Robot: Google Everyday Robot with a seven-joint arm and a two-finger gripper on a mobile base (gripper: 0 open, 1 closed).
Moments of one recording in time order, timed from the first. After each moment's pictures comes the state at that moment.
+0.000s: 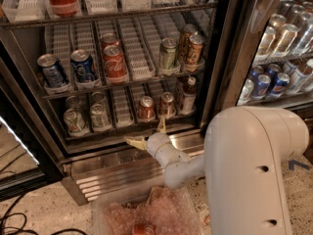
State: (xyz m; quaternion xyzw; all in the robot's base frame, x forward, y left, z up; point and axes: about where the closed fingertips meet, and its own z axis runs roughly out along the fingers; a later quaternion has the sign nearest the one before) arm 0.695 0.044 0.567 -0.23 0.68 0.16 0.67
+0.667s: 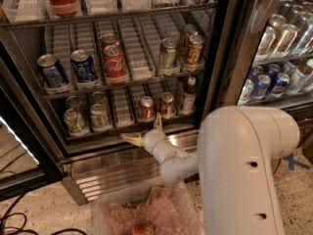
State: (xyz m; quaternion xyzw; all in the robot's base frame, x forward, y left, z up) arm 0.711 0.058 0.567 -0.24 0.68 0.17 0.68
